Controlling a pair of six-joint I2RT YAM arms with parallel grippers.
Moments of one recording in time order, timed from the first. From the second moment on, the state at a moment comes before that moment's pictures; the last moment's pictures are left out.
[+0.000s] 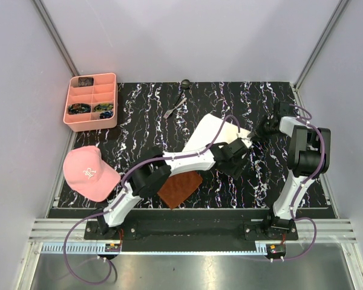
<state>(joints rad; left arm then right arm) -1.10 2.25 1.77 -0.47 -0.06 -0.40 -0.14 1.96 1.24 -0.37 -0.34 0.55</state>
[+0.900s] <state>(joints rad) -1.10 2.13 1.67 -0.42 0.18 -0.45 -0.15 2.17 1.60 -0.54 -0.39 0.32</state>
